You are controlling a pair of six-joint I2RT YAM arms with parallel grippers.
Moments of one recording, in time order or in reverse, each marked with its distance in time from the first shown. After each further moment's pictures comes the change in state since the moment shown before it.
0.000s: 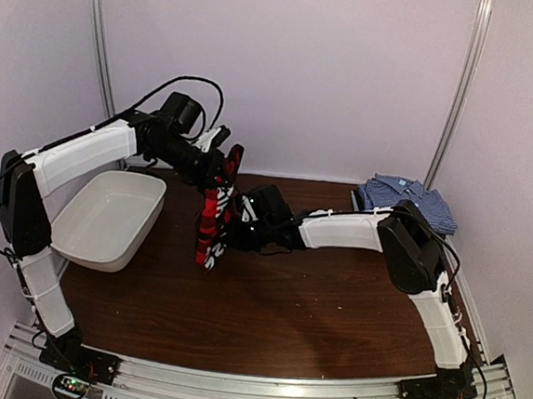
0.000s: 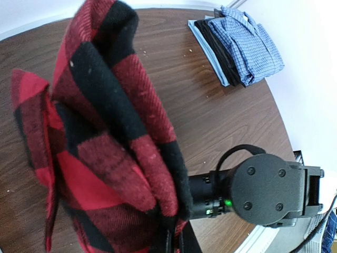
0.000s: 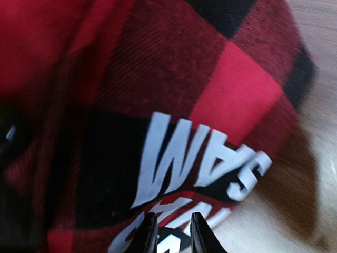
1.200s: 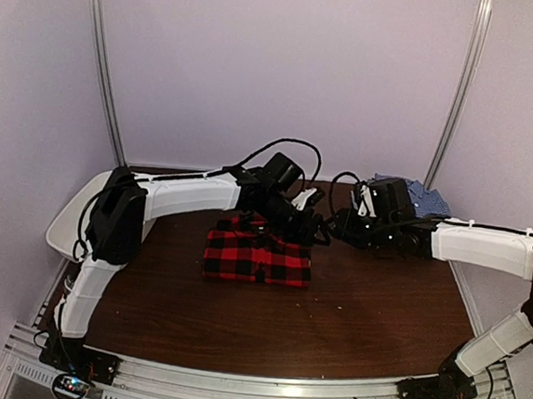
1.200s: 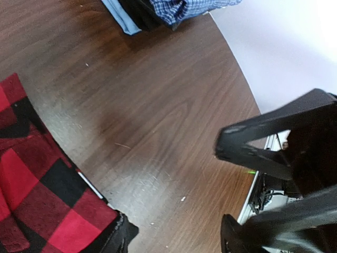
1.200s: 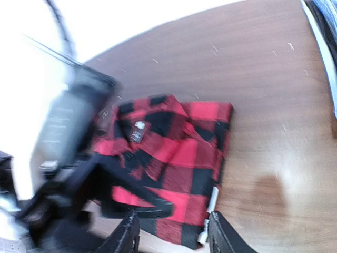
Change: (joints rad) left arm -0.330 0.564 0.354 0.246 0.138 -0.183; right arm -0.269 -0.884 -0.811 -0.051 0.208 -0.086
